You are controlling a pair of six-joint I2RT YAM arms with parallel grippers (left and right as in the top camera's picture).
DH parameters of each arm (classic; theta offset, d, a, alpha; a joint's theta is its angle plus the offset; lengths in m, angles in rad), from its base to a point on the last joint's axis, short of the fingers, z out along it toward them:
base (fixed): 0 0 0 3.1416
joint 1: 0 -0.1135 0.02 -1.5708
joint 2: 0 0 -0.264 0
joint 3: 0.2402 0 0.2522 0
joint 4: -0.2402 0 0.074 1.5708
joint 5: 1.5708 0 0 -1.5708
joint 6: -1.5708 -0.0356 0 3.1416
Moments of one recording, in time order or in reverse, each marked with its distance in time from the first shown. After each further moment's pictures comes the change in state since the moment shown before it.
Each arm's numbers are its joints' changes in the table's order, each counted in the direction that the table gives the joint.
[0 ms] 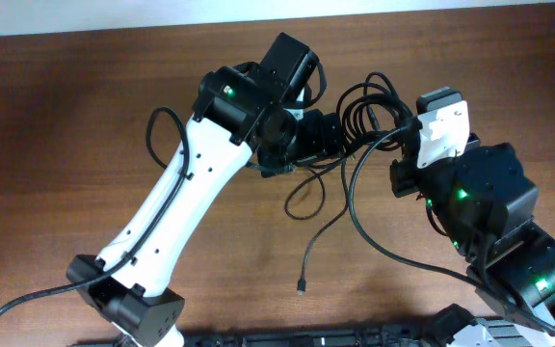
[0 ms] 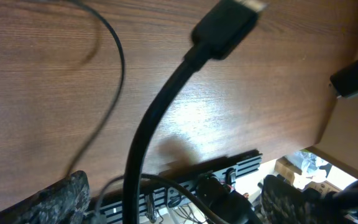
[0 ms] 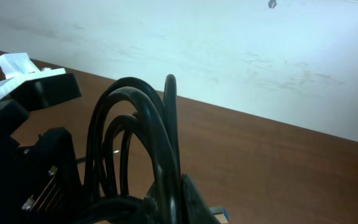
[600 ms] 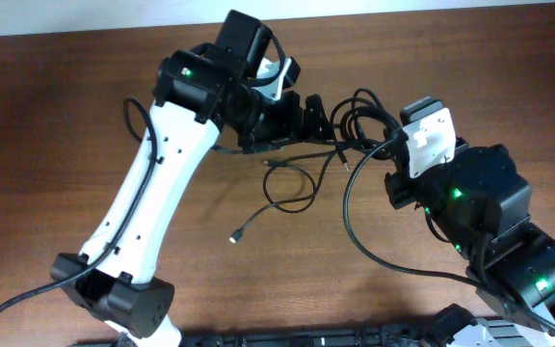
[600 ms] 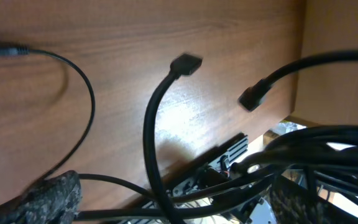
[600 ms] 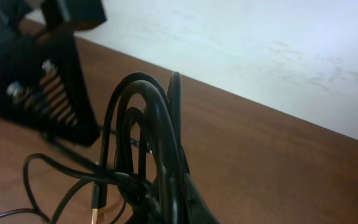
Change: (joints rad) left arm -0.165 0.000 0.000 0.040 0.217 -0.314; right arm 0.000 0.000 0.000 -0.078 -0.104 0.072
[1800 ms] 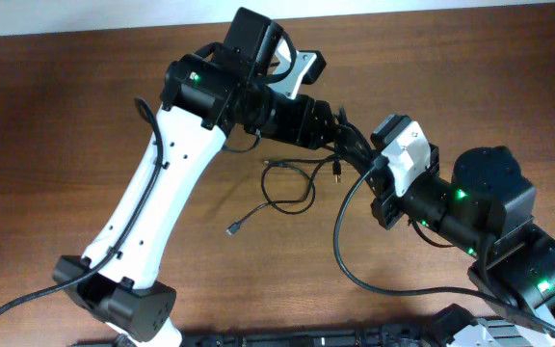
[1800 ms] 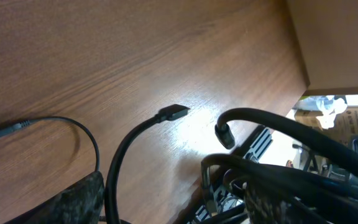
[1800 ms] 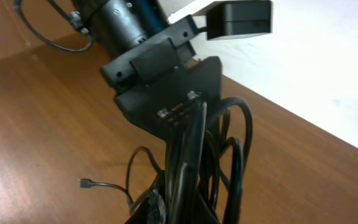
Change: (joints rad) left arm 0.048 0.008 0.000 0.097 -0.005 -0.255; right arm 0.002 0.005 0.000 0.025 -0.381 0.054
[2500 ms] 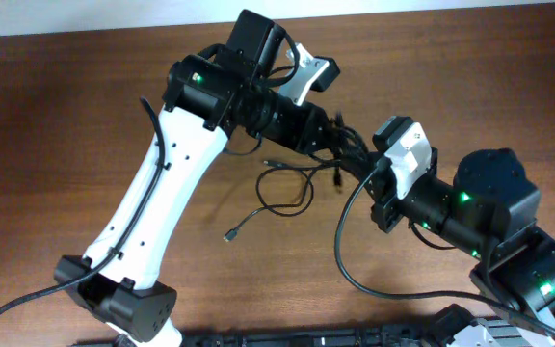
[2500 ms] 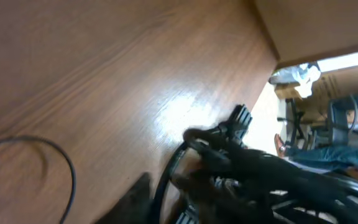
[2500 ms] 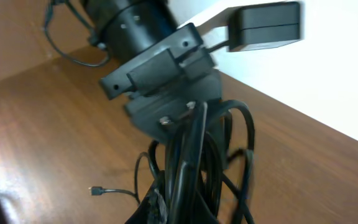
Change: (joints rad) left arm 0.007 0.000 0.000 -0.003 0.140 -0.132; right arm 0.000 0.007 0.000 0.013 -0.055 -0.048
